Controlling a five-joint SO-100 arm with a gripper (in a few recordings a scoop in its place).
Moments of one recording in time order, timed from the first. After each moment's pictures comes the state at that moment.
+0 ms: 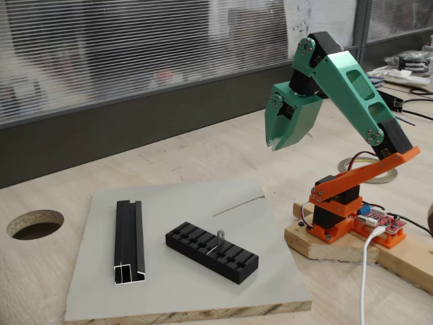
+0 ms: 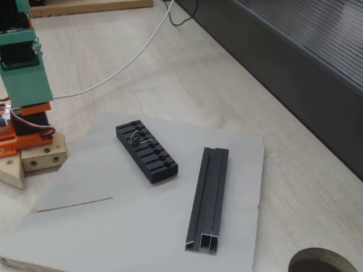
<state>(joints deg) 34.8 134.9 96.7 114.0 101.2</state>
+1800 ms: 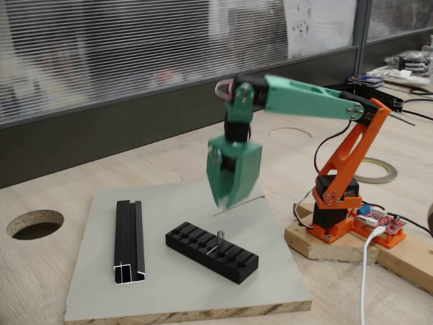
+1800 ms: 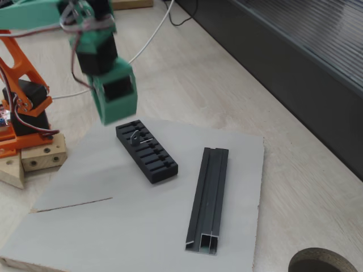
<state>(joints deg) -14.4 109.1 104.9 89.9 139.7</state>
